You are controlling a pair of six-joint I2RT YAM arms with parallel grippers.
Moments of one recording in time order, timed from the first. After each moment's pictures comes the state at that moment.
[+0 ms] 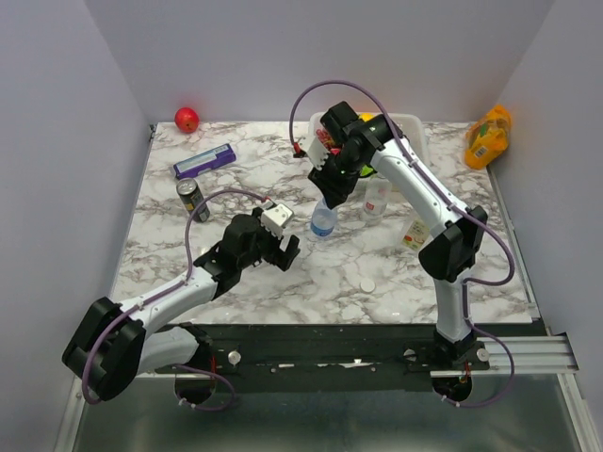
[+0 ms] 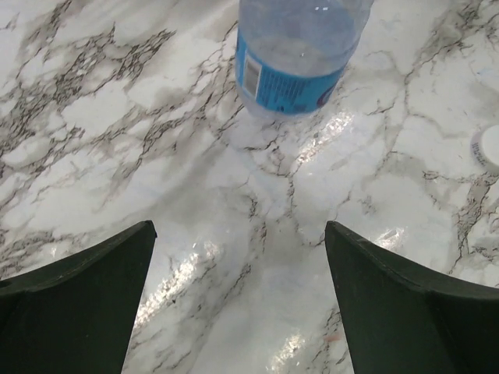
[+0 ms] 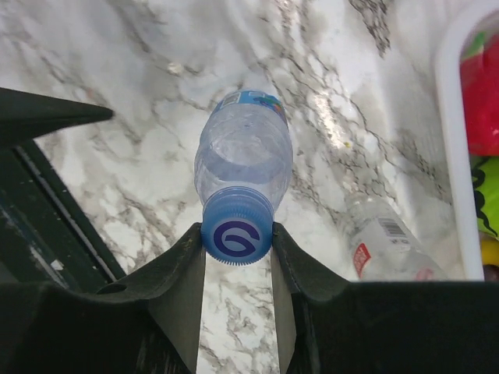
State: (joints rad) left arm -0.63 1.14 0.50 0.21 0.14 0.03; right arm 0.64 2.05 2.23 -1.37 -0.29 -0.49
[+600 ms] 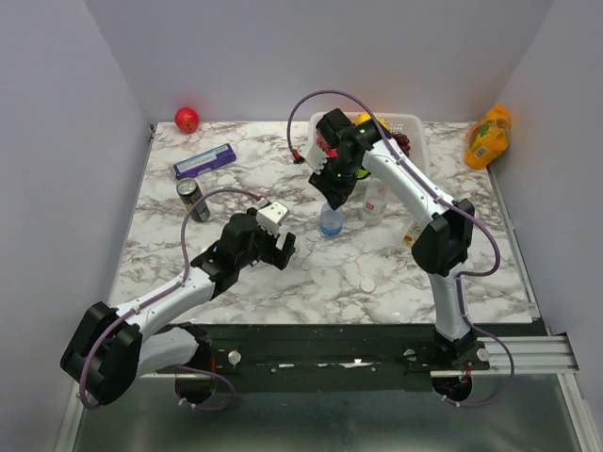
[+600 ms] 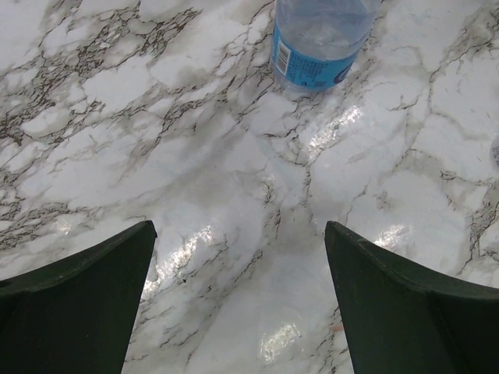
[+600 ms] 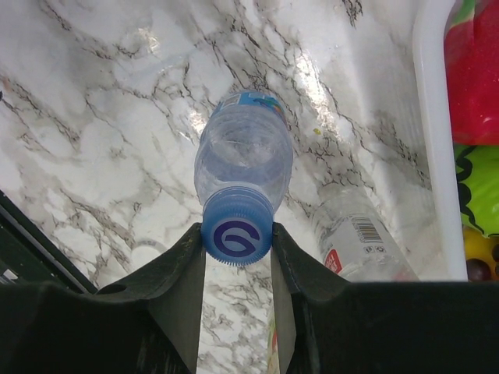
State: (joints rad) left arm -0.61 1.11 0.52 0.12 0.08 -0.01; right arm 0.61 2.13 2.21 -1.33 -0.19 -0.52
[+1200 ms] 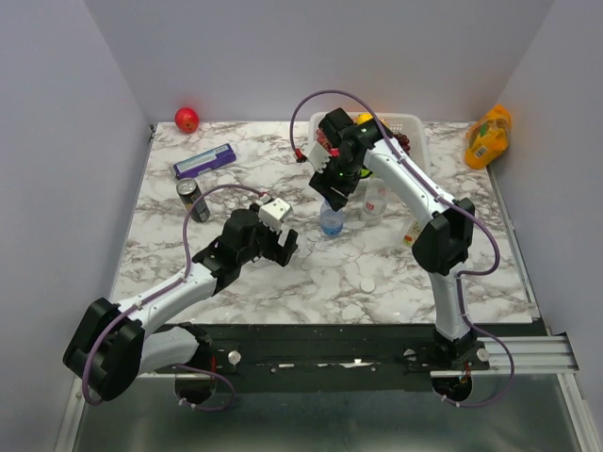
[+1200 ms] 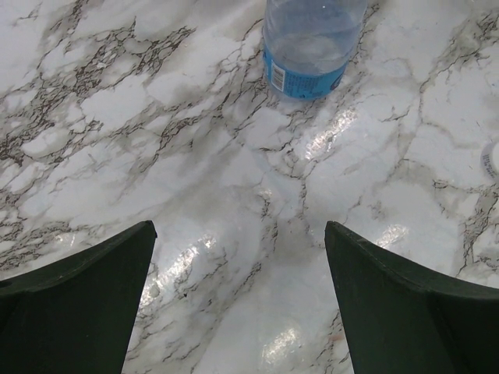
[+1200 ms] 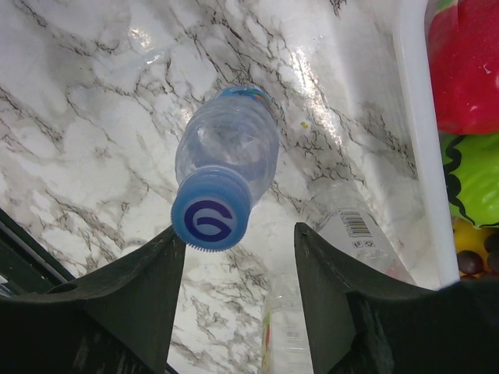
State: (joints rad) left arm -0.60 1.14 0.55 0.13 0.11 0.00; right arm 0.60 2.13 2.20 -1.32 -0.17 -0.52
